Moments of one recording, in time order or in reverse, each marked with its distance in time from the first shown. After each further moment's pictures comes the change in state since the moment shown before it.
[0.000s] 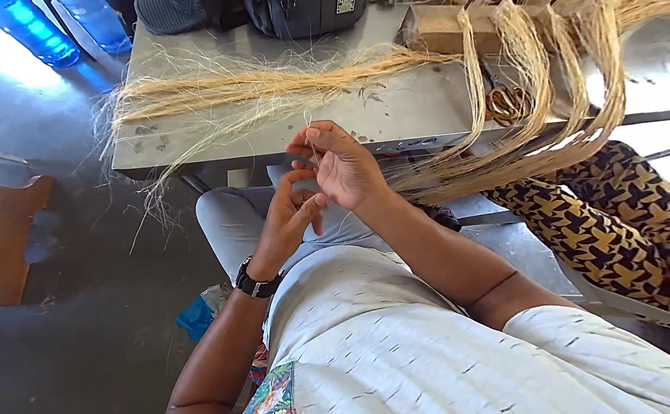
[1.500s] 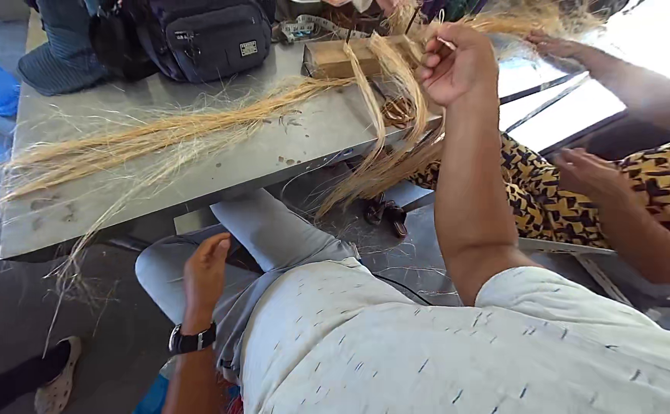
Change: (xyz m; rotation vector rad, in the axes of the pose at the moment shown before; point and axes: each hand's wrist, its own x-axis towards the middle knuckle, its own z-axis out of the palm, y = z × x) left_hand -0.012 -0.067 -0.073 0.617 0.186 -0.060; right_hand -0.010 -0.247 -0.189 -0.327 0.613 -0.468
